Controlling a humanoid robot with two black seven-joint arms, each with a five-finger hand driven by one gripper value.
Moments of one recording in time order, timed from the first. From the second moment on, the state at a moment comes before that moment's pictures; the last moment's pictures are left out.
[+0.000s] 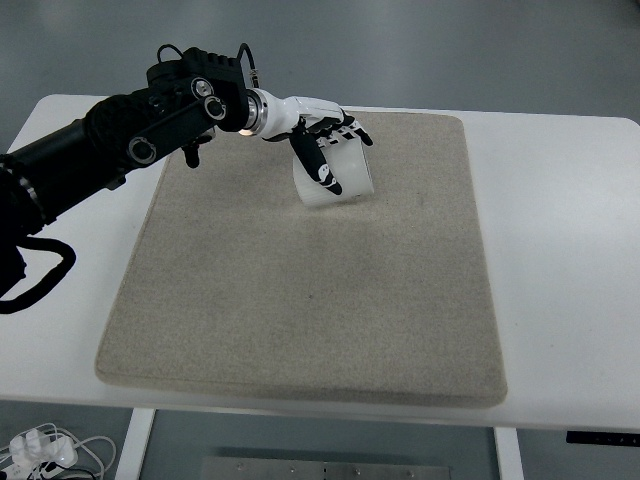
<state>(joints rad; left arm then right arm) -1.30 0.16 -0.29 -0.61 0.88 -0.50 0.06 0.01 0.00 -0.01 0.19 -0.03 -0.01 -0.03</state>
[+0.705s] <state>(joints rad) -1.14 0.22 -0.29 -0.37 0.42 -0.61 -0.43 0.01 0.00 -0.01 0.19 -0.03 -0.01 -0.03</state>
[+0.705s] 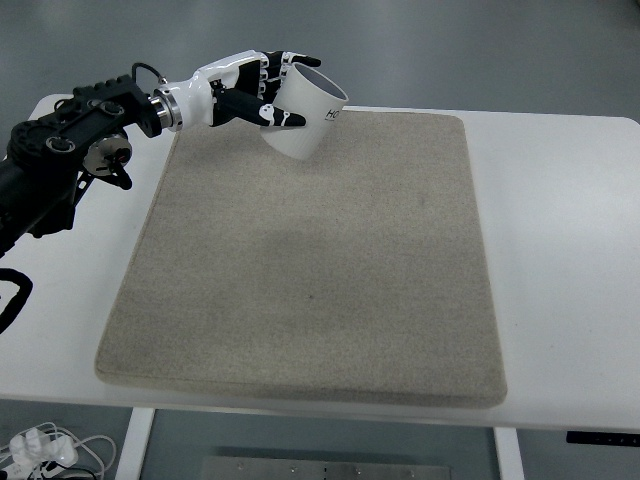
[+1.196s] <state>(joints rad) -0.99 0.22 -0.29 -0.36 0.37 -0.61 -0.61 0.01 0.00 -0.01 0.19 -0.03 -0.01 -0.03</state>
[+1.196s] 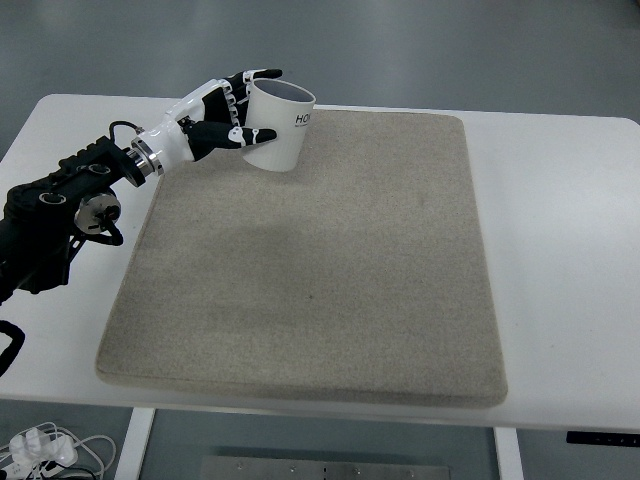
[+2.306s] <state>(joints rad) -0.95 0.14 -0.28 -0.30 0.38 -0.46 -0.61 0.01 0.00 -0.01 0.19 -0.04 -0.01 -0.03</state>
